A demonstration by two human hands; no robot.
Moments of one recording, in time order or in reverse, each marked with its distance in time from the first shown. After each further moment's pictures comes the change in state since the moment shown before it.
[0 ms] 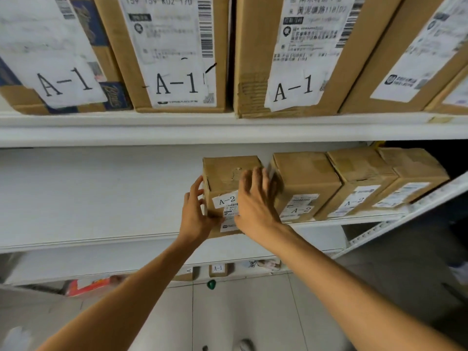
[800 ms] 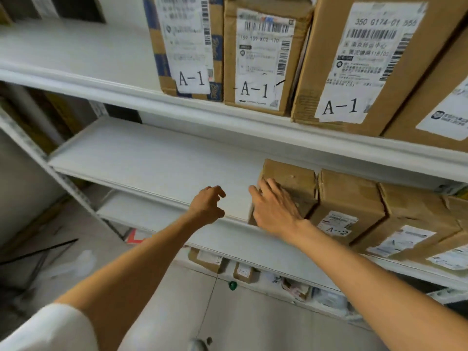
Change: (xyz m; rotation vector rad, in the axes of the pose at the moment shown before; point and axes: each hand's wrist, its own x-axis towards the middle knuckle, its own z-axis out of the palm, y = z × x) left_hand -0.056 0.030 -0.068 0.659 0.057 -0.206; right_hand -0.024 -0.013 -0.018 -0.188 0.207 -0.675
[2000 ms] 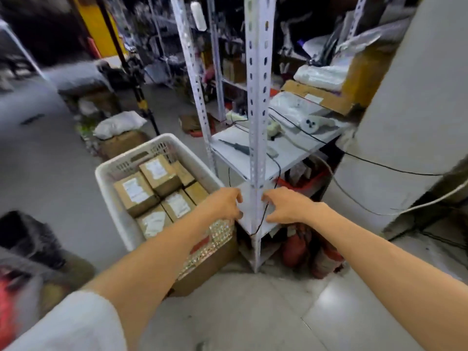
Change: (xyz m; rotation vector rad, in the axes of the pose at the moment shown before) left_hand -0.806 -0.015 0.190 -0.348 0.847 -1.648; right_hand -0.434 -0.505 -0.134 0.074 -0.491 -2.134
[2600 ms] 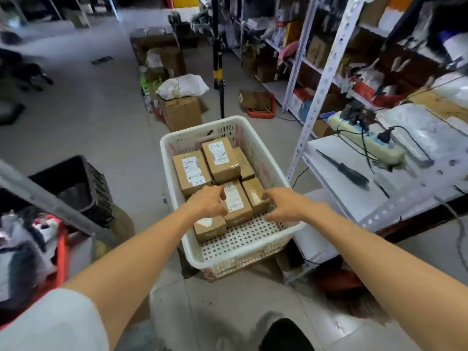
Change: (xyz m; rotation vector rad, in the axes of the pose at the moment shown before) left_hand -0.019 -0.268 -0.046 -0.238 0.038 -0.390; right_hand 0.219 -0.164 0.016 -0.041 -0.209 -0.195
